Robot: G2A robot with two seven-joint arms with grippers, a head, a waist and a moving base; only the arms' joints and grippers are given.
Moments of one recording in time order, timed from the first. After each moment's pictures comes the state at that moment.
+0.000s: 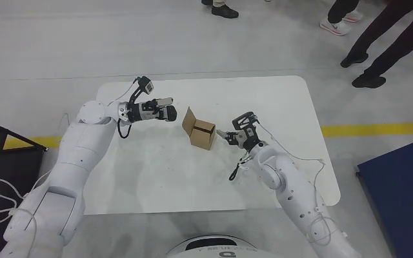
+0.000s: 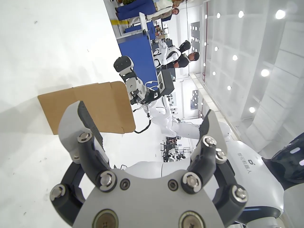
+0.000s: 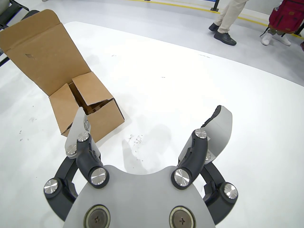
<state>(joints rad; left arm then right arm) 0.75 -1.10 -0.98 -0.80 -0.65 -0.46 -1.36 -1.42 -1.26 1.13 -1.59 -1.24 -0.14 0.19</state>
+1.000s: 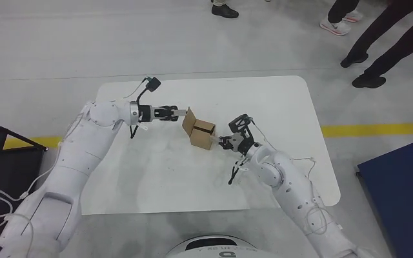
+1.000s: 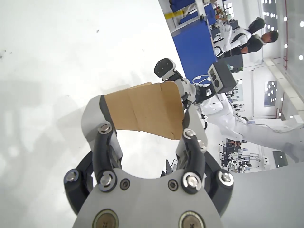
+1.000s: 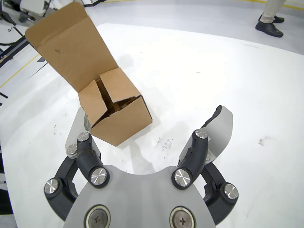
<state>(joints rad) 0.78 -1.07 -0.95 -1.02 -0.11 -0.47 -1.09 -1.35 -1.28 1.08 -1.43 -1.07 -0.35 0.17</state>
